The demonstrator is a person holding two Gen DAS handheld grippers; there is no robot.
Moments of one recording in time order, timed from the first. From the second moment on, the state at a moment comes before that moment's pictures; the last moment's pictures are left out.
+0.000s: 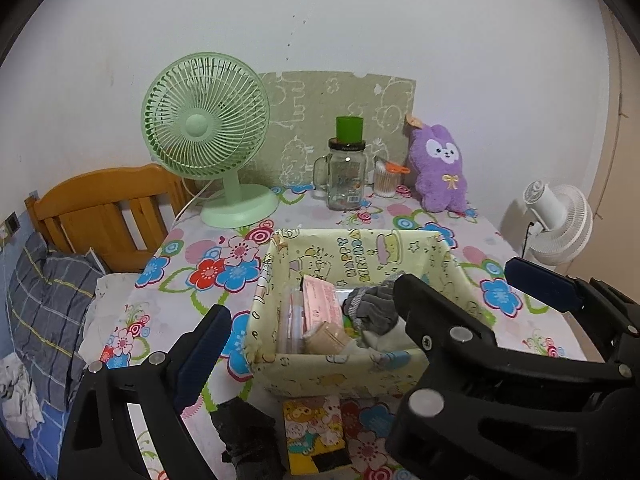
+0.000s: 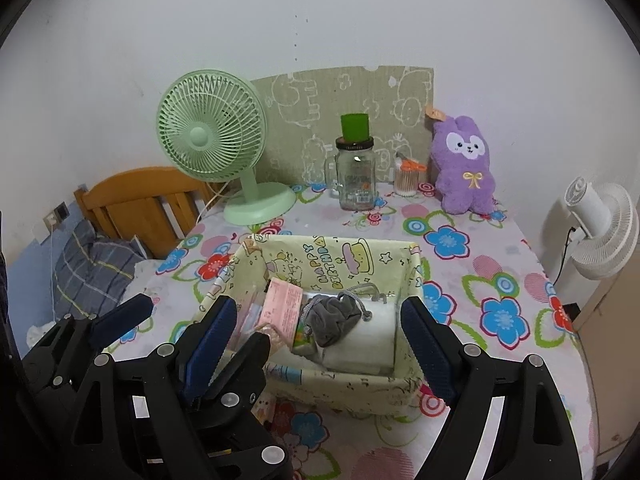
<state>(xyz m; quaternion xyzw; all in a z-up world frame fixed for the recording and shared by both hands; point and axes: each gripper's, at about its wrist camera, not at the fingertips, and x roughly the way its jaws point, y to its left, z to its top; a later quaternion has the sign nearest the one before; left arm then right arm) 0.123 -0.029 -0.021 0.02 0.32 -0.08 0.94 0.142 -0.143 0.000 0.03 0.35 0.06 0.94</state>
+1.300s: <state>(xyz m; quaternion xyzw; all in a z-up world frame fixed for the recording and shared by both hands) 0.026 -0.031 -0.007 0.02 0.27 -0.11 0.96 0.033 -0.148 0.027 0.02 0.30 0.03 0.95</state>
